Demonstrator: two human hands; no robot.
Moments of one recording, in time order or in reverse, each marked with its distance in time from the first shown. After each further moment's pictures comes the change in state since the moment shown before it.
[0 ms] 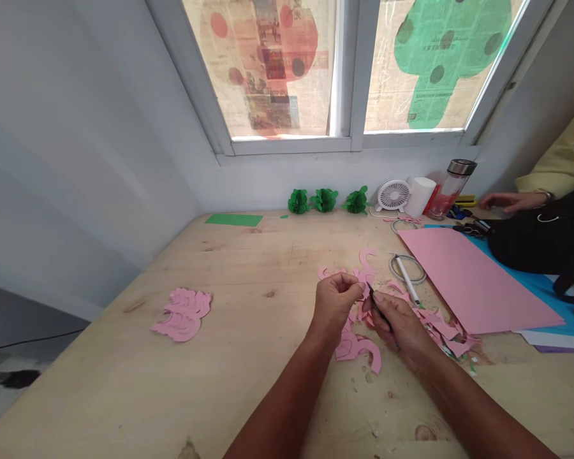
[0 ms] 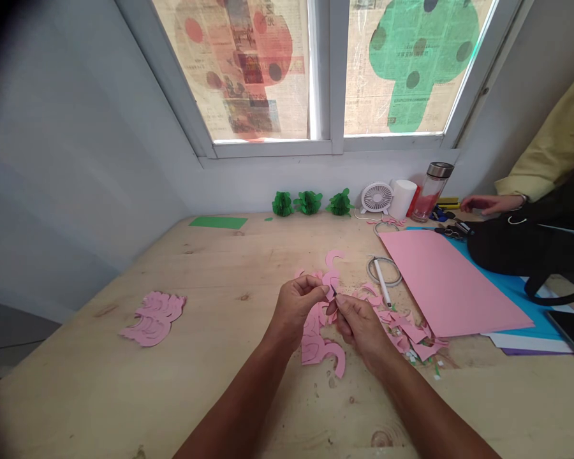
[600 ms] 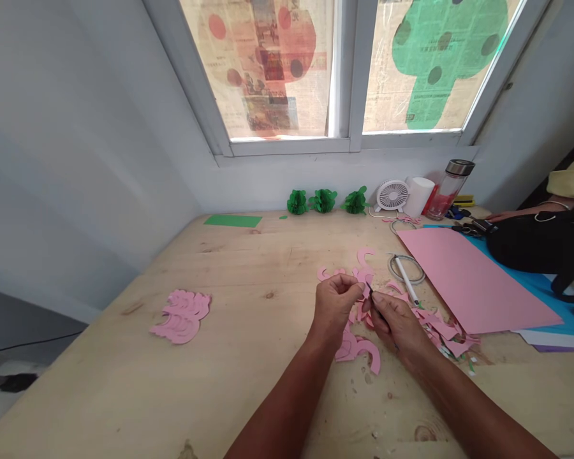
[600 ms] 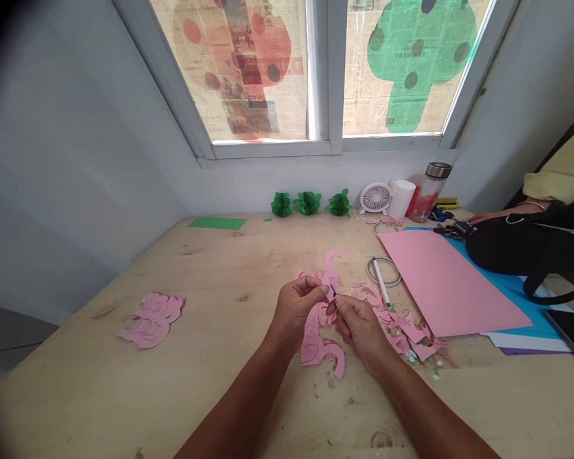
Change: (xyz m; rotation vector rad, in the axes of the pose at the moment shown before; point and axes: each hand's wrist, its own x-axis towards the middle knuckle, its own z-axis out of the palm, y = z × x) left_hand -0.001 -0.001 0.002 -0.050 0.012 -0.011; right_hand 0.000 0.000 0.002 -0.006 0.036 -0.023
